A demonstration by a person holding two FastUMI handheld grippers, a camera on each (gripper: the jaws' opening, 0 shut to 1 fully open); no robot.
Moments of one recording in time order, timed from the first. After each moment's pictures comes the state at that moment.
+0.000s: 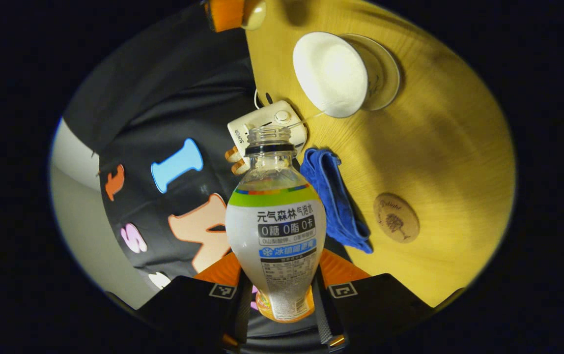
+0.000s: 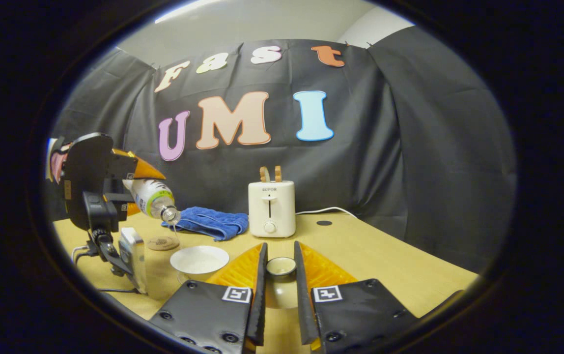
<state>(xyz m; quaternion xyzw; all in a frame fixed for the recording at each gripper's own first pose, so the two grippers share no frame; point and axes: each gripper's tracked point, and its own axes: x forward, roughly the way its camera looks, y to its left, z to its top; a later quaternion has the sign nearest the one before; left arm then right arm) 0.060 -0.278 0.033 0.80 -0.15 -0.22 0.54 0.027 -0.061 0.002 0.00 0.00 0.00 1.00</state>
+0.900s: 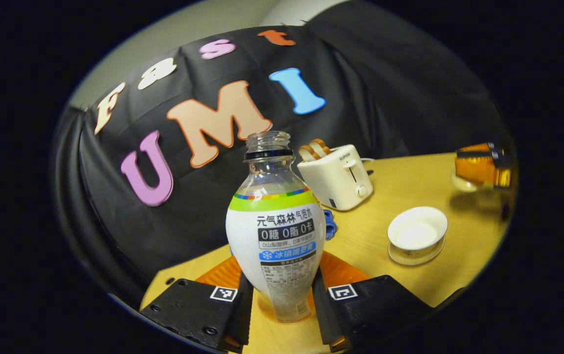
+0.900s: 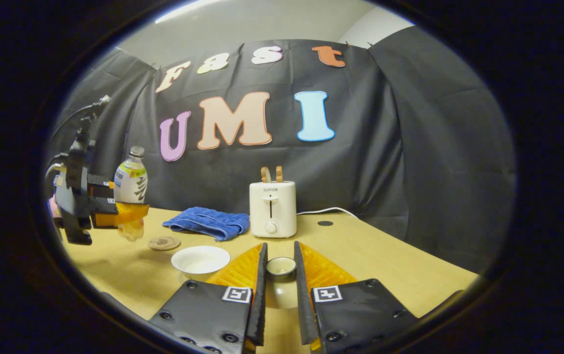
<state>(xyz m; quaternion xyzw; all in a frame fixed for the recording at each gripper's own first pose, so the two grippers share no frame) 0.045 -0.262 0.035 0.17 0.02 -0.33 0.93 0.027 -0.060 0.002 0.00 0.00 0.00 1.00</state>
